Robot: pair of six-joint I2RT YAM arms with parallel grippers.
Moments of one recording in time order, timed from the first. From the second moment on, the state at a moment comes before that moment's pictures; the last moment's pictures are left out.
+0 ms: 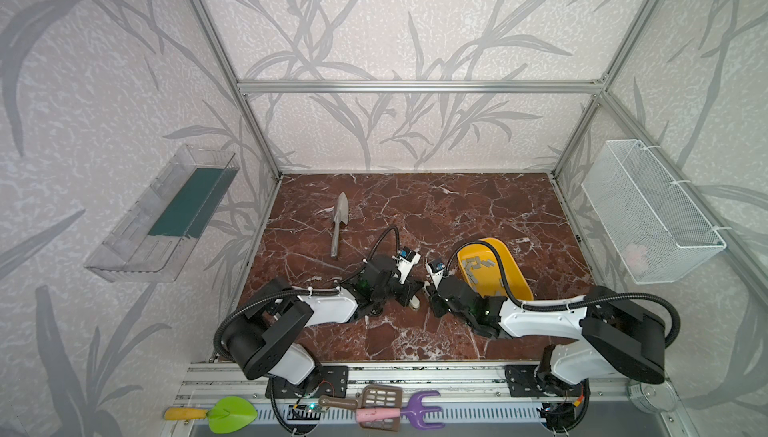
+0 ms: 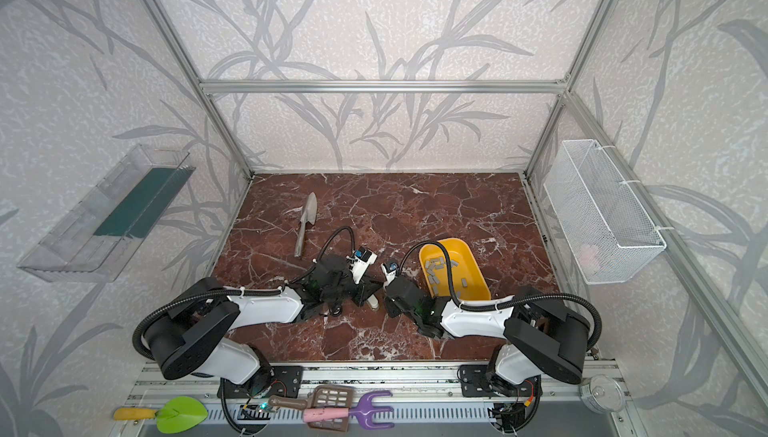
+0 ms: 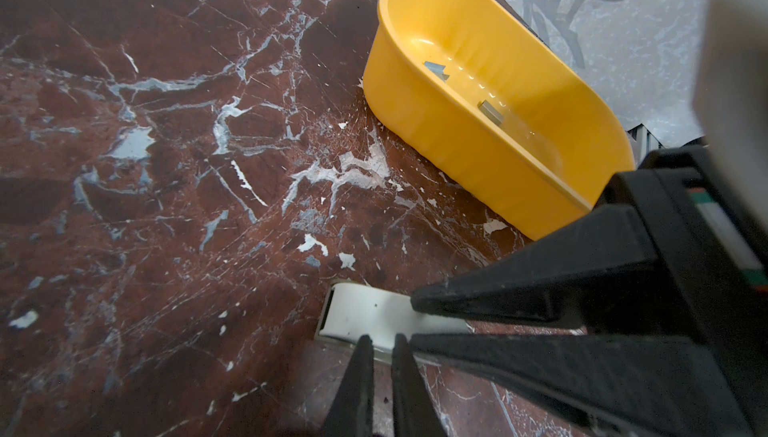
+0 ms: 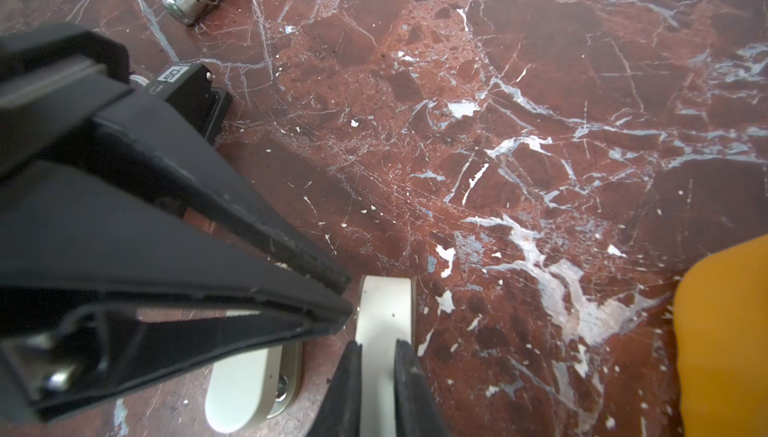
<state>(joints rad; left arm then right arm) -0.73 1.50 0.47 0.46 0.35 -0.28 1.04 1.46 0.52 0.25 0.30 0.39</state>
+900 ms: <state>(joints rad) -0.73 1.58 0.49 0.48 0.34 -0.27 1.04 1.54 0.50 0.40 0.29 0.45</state>
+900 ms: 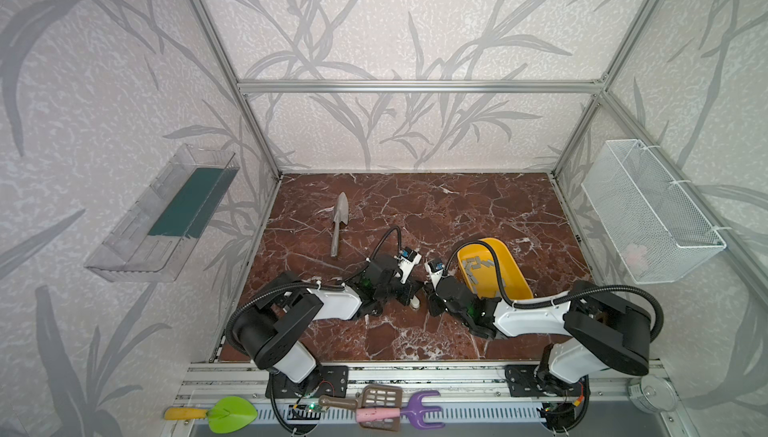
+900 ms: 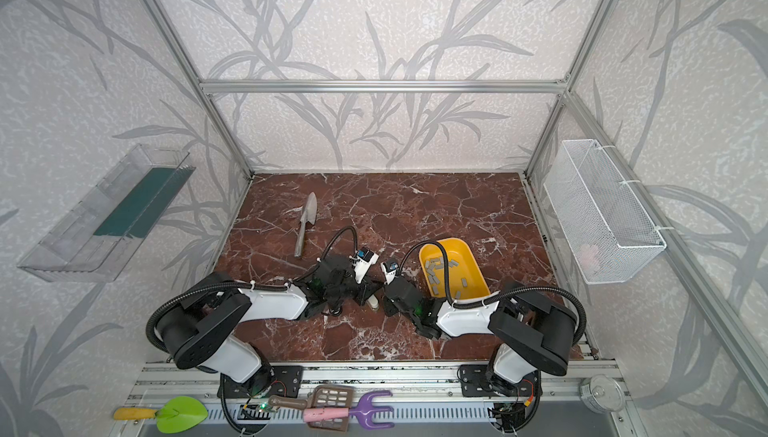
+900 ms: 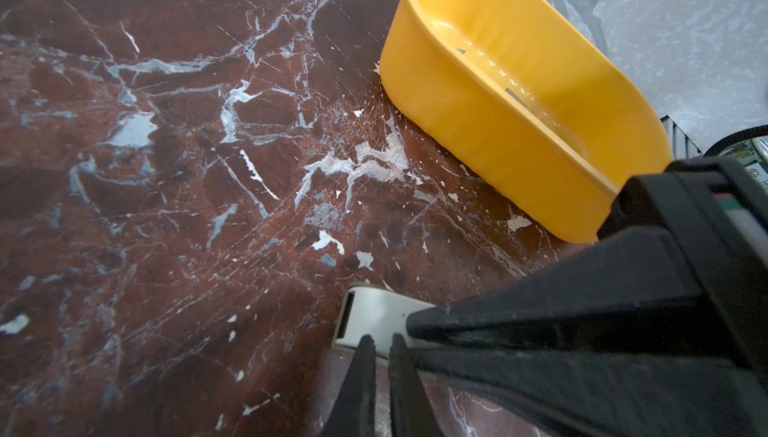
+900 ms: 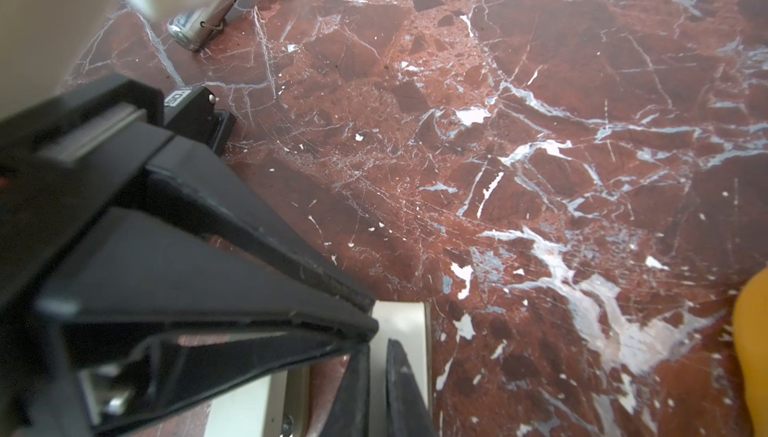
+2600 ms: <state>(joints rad) -0.72 1.54 0.49 0.45 0.25 -0.28 1.08 1.62 0.57 0.44 0.42 0.44</state>
